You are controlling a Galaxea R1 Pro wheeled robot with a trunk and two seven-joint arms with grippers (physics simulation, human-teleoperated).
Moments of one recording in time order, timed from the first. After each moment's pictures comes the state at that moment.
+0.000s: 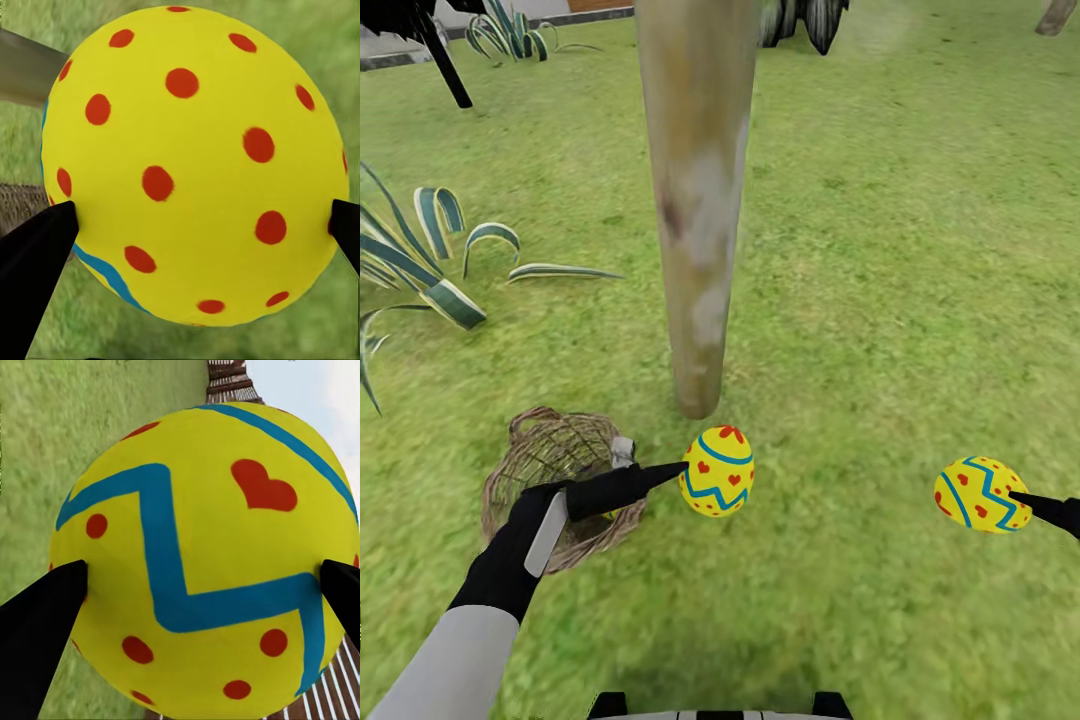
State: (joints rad) left arm -0.65 0.04 0.05 -1.02 0.39 0.81 -1.13; right arm -0.94 -0.83 0.51 -0.09 -0.92 0.37 1.19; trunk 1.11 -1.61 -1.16
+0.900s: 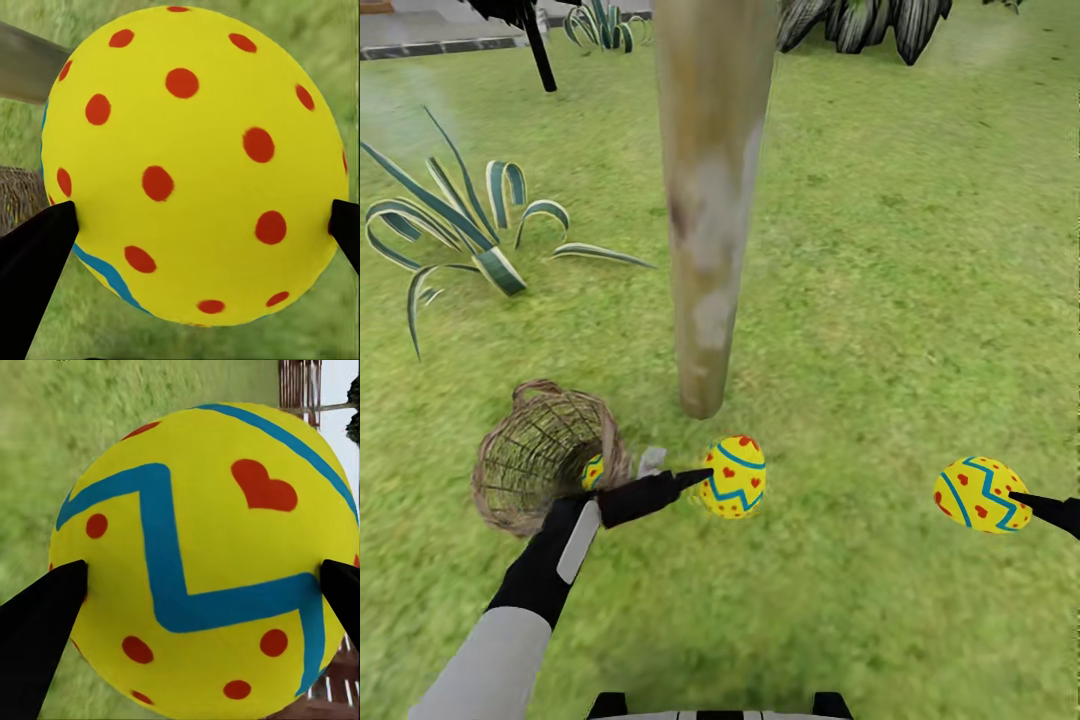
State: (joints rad) left arm -0.65 -0.05 0.04 -0.95 0.39 0.71 -0.86; right arm -0.94 -0.83 0.51 -0.09 -0.92 0.37 1.19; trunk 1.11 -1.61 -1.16
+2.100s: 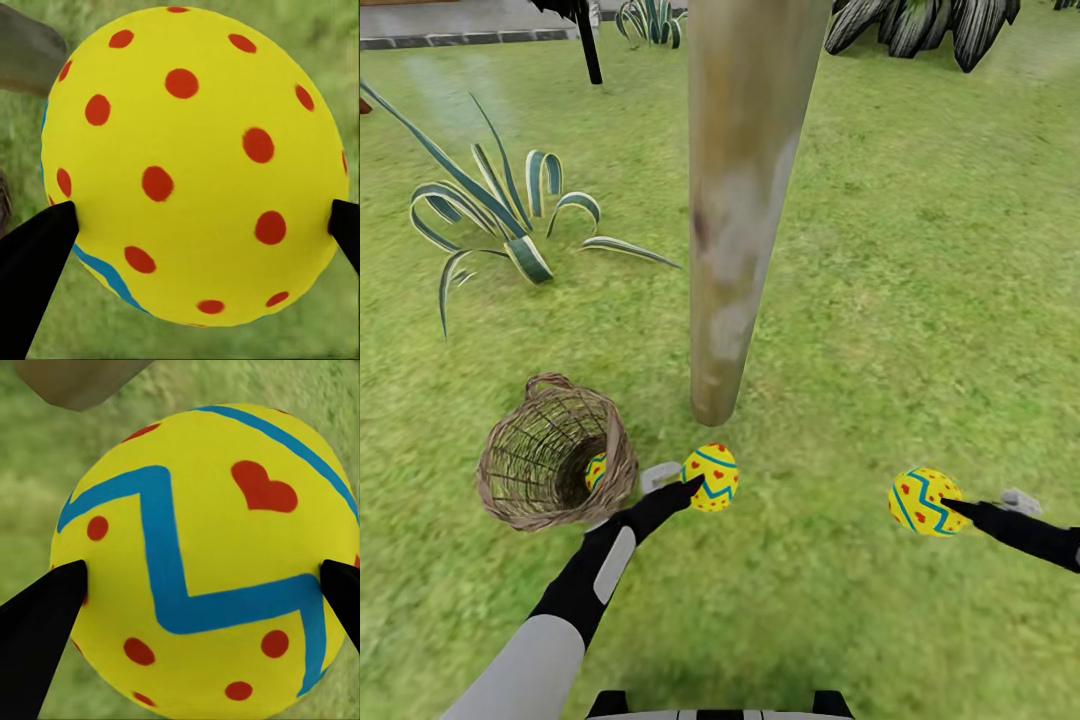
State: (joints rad) left arm -0.65 -0.14 0.02 -0.74 0.38 0.22 -0.34; right arm -0.94 -0.63 0.51 -0.06 -0.92 0.26 0.90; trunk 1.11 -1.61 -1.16
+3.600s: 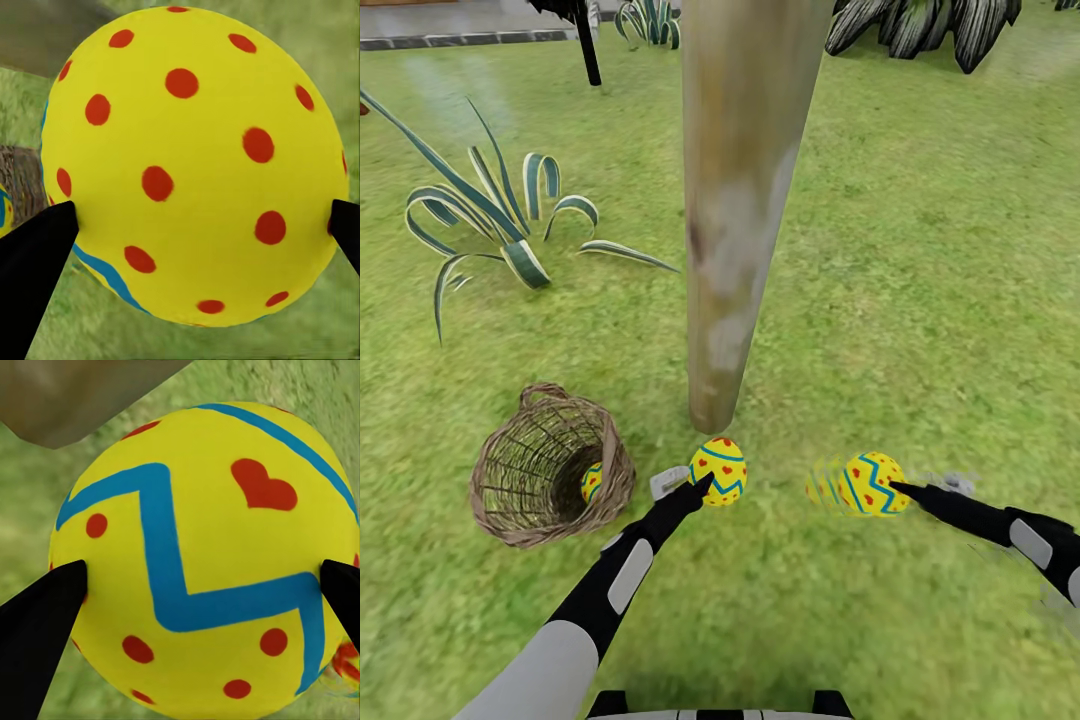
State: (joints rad) left arm -0.65 -0.17 -0.05 -0.64 0.51 0.02 -0.34; right arm -0.94 -0.52 0.51 -0.16 -0.94 0.29 0.92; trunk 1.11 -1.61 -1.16
